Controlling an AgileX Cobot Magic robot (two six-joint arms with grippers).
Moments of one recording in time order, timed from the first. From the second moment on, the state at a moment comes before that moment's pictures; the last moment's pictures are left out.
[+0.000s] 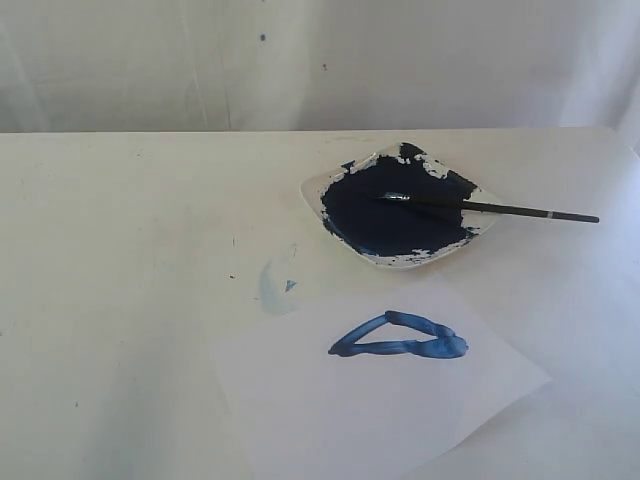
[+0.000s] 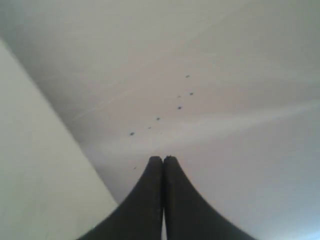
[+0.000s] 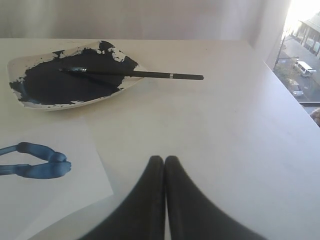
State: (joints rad) left arm -0.12 0.26 -0.33 0.75 0.11 -1.96; right arm 0.19 0.01 0.00 -0.13 0.34 0.08
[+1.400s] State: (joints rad) left arm -0.06 0.00 0.02 -0.06 0.43 0.07; right arm 0.19 0.01 0.00 -0.13 0.34 0.08
